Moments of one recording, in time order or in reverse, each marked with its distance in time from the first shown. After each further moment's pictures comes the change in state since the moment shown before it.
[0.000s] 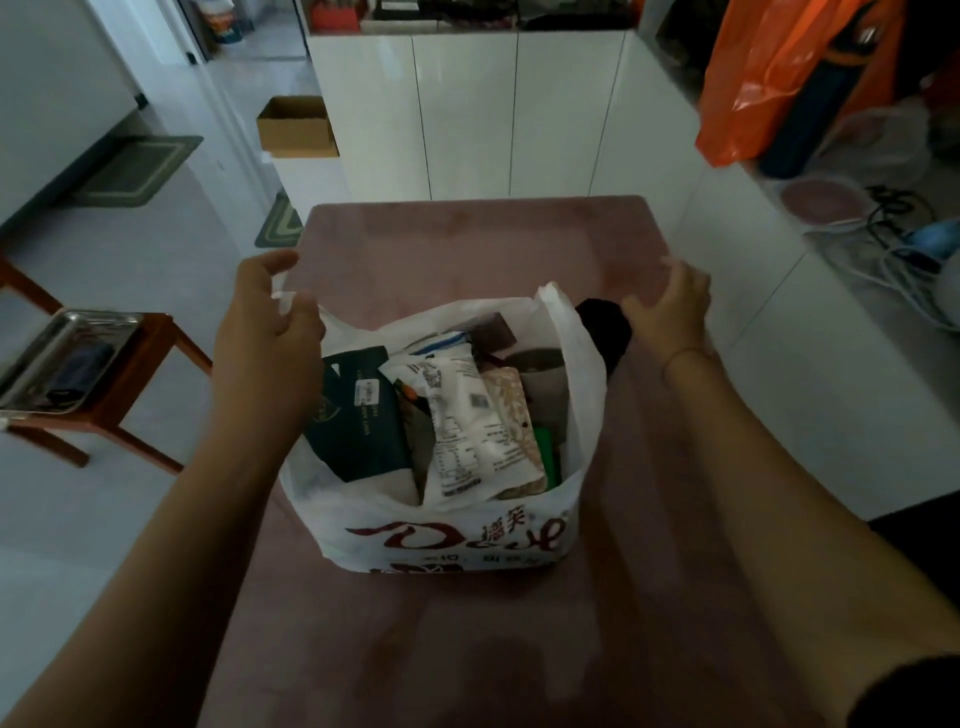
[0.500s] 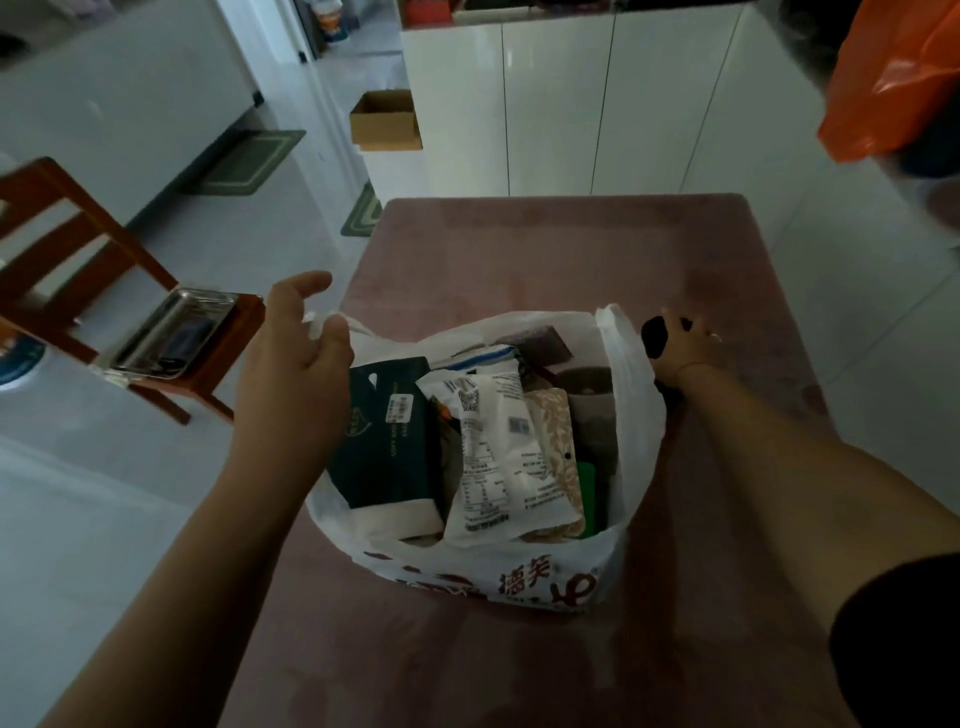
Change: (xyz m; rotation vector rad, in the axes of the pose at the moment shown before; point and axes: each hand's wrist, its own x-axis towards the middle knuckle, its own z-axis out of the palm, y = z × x) left_hand -0.006 0.001 0.005 0.158 0.078 -0.003; right_hand 0.074 0.067 0.113 -0.571 -0.547 -0.016
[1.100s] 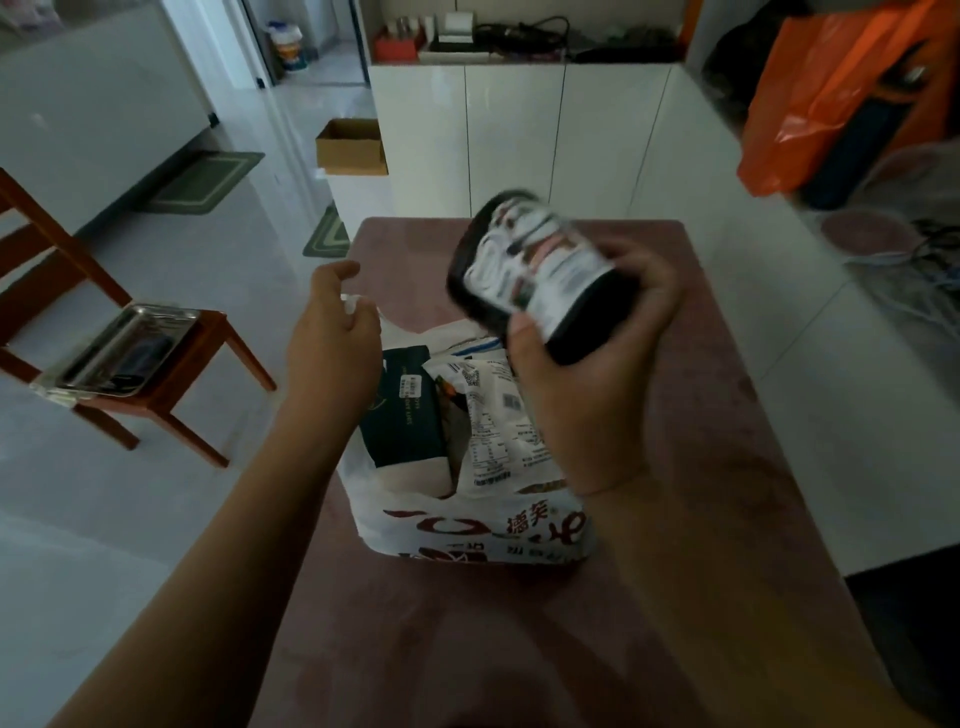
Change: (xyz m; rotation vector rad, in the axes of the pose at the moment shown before) left_hand 0.002 -0.005 -0.002 -0.177 -0.070 -0.049; right_hand -0.311 -0.143 -0.081 1.209 0.760 -0.708
